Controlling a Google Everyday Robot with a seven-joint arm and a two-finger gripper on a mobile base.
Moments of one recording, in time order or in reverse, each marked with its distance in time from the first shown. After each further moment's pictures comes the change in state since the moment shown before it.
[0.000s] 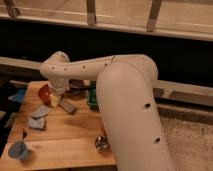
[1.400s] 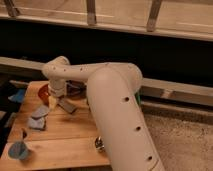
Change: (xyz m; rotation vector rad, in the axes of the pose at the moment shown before) arm -0.019 0.009 0.054 -0.133 0.016 -0.027
